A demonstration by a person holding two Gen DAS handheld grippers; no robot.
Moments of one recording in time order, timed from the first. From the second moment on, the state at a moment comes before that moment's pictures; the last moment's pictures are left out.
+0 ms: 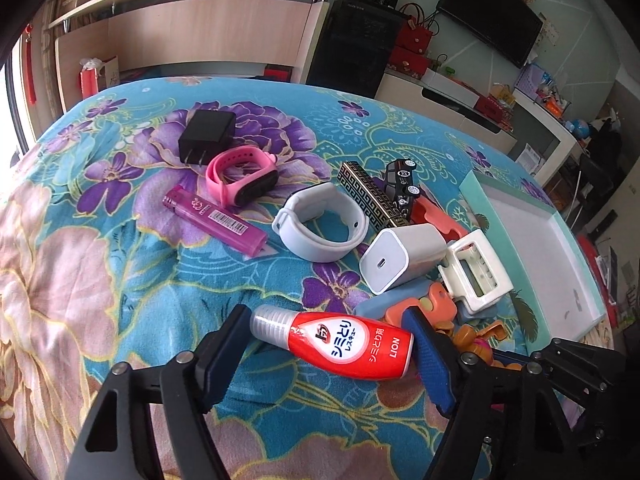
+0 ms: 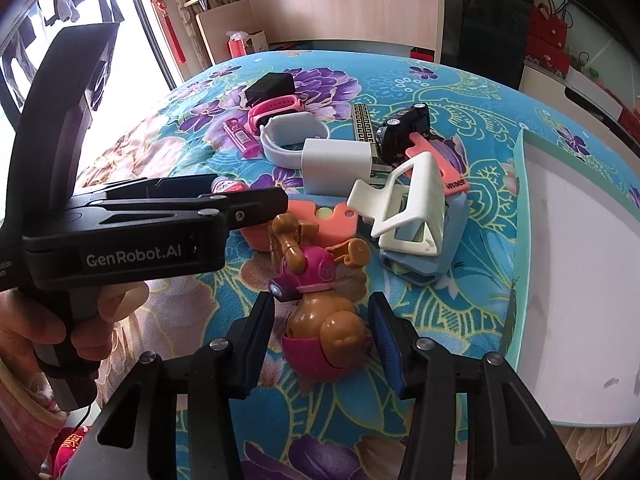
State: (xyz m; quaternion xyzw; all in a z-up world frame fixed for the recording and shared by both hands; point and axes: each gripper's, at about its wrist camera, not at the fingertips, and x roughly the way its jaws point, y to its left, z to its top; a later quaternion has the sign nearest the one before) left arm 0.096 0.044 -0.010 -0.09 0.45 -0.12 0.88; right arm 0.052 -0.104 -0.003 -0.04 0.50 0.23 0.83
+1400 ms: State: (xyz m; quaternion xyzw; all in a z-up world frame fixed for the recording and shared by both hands) left arm 0.119 -0.067 0.079 -0.07 0.40 -0.14 0.90; right arm 0.090 -0.276 0.084 0.10 0.35 0.02 0.93
